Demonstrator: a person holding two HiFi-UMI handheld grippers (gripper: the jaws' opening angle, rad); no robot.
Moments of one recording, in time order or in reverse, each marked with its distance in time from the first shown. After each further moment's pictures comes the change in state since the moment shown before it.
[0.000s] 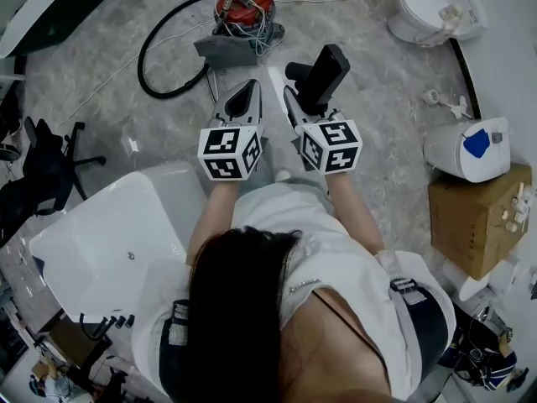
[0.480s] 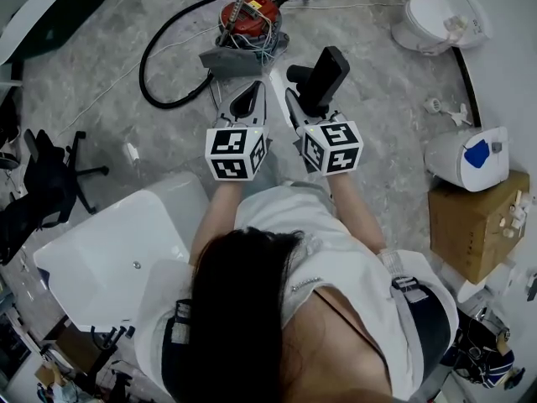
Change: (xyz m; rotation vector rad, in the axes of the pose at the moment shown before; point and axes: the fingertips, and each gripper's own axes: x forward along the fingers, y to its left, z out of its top) left arm 0.051 0.057 0.031 0.029 0.023 -0.015; right arm 0.077 -0.004 0.029 -0.007 0.035 -0.014
